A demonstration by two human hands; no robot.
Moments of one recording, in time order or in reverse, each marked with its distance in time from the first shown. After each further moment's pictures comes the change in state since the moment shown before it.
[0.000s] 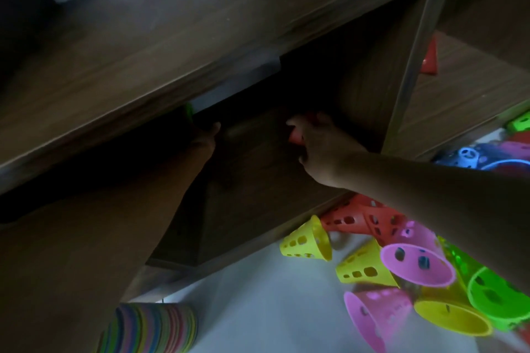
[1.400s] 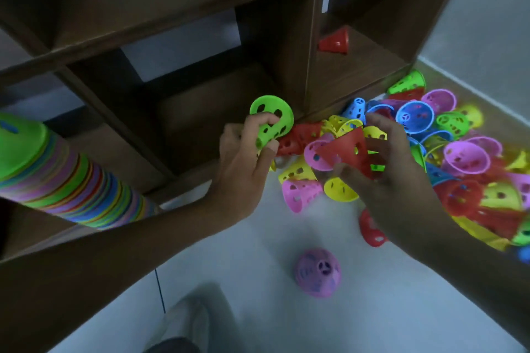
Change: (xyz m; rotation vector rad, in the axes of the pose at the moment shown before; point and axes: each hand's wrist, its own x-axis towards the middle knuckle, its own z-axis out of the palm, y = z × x) left_hand -0.350 -0.034 -0.025 -0.198 -0.182 0.893; right_hand -0.298 0.018 -0.017 0.602 0.464 0.071
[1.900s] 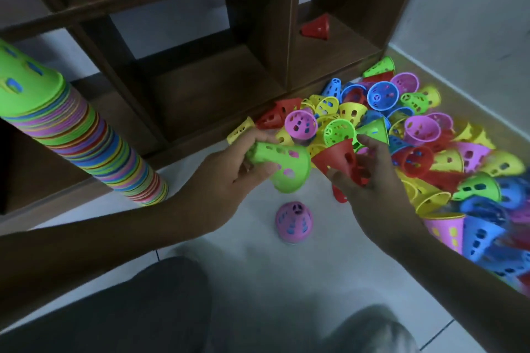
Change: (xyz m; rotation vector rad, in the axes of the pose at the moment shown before) left_hand -0.088 0.038 -0.033 -0.260 -0.384 0.016; right_hand -0.085 0.021 -0.012 0.016 0.083 0.166
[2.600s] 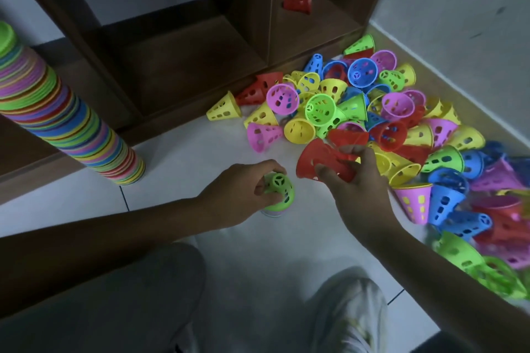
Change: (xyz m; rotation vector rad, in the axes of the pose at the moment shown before) left_hand -0.002 -0.043 0.065 0.220 -0.233 -0.085; right_hand -0.033 0.016 -0.001 0.026 0.101 0.150
